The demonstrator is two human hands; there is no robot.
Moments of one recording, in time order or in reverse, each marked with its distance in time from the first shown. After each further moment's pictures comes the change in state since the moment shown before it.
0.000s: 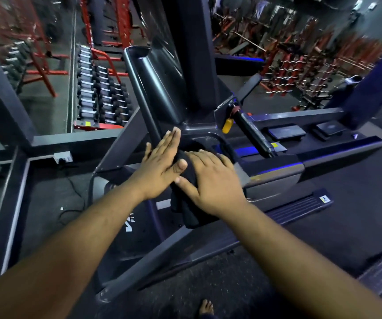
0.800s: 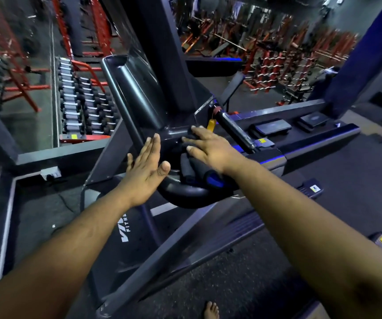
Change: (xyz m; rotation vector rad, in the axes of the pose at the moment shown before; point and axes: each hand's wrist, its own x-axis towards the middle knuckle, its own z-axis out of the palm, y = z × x) left_hand -0.002 0.010 0.001 -0.052 -0.022 -0.079; right_hand 0.061 0.077 -0.015 0.161 -0.316 0.031
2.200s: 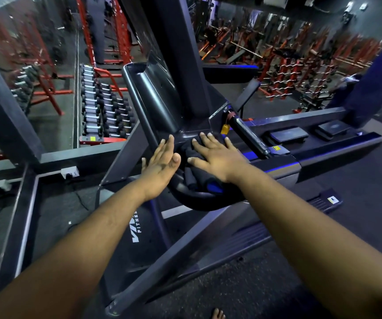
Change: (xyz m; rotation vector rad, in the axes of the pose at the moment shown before) left_hand 0.006 0.004 -0.004 -0.137 0.005 -0.140; right_hand -0.003 -0.023 0.002 -0.106 -0.129 0.073
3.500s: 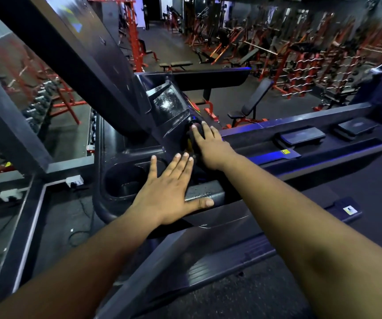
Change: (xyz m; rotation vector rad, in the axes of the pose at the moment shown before) left_hand 0.068 0.124 0.116 0.915 -0.040 0.064; right_hand 0.069 0.171 -0.008 0.073 0.078 0.009
